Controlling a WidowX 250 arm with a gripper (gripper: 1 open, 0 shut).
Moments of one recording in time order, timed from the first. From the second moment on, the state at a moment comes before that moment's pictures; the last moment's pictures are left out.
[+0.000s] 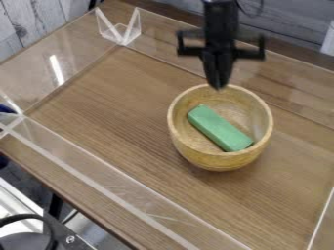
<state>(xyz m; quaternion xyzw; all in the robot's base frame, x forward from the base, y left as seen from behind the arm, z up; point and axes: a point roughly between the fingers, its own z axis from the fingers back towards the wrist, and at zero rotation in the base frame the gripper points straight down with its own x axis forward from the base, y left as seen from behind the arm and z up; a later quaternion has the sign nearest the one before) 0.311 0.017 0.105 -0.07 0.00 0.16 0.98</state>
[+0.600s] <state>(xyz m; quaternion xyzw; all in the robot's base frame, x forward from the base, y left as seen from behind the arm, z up) 0.326 0.061 0.086 -0.07 0.02 0.13 0.99</state>
